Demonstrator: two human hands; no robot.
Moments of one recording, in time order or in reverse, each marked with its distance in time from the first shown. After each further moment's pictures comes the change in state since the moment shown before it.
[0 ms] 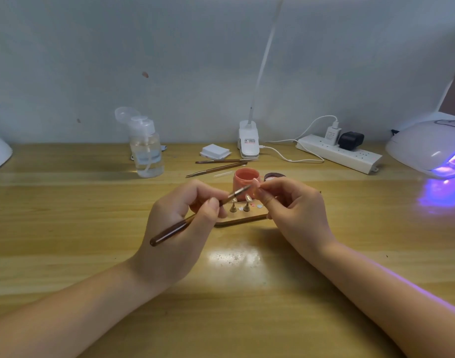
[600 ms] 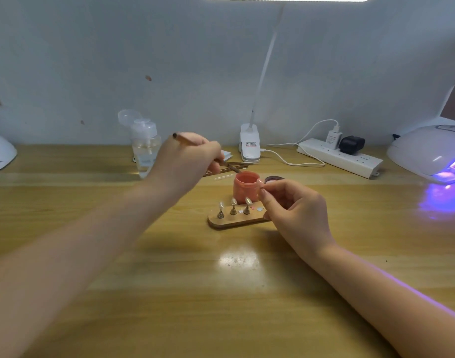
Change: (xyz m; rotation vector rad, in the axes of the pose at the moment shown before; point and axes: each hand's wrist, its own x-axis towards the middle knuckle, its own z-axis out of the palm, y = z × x) left_hand 0.089 0.009 -0.005 0.167 0.026 -0.432; right_hand 0.000 0.003 0.000 -0.009 0.063 0.028
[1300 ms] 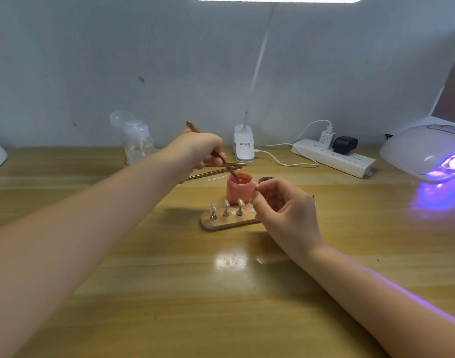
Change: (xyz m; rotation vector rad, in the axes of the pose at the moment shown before) left_hand 0.054 0.008 0.023 0.040 -0.143 -0.392; right_hand 0.000 0.002 0.003 -0.013 0.016 -0.026
